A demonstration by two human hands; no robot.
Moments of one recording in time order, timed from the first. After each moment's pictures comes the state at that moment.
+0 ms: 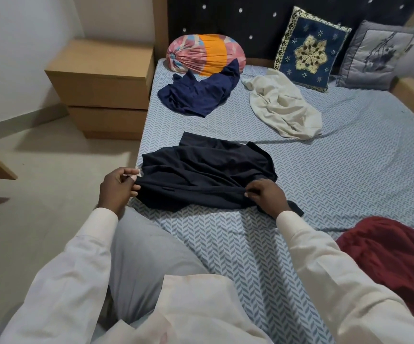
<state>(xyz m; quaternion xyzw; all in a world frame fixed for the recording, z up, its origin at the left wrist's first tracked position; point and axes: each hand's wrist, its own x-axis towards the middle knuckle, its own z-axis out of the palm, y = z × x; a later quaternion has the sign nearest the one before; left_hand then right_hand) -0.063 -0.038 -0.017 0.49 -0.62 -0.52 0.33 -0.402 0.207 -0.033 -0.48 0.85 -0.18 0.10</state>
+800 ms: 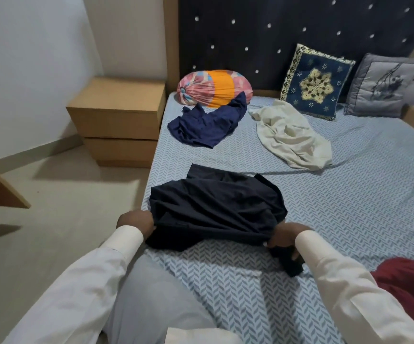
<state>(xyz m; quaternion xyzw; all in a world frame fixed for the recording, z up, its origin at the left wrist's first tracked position) -0.107 -0.043 0.015 0.49 -0.84 -0.06 -0.22 -0.411 0.192 0.025 -0.26 0.86 0.11 0.42</state>
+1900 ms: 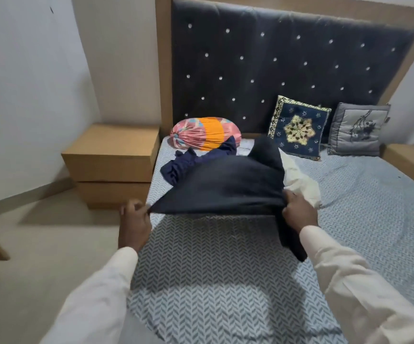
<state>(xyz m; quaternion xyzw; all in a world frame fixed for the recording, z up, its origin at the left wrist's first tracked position) -0.171 -0.120 0.035 0.45 -0.81 -0.19 0.32 -0.519 0.132 0.106 -0.32 0.94 -0.13 -0.02</state>
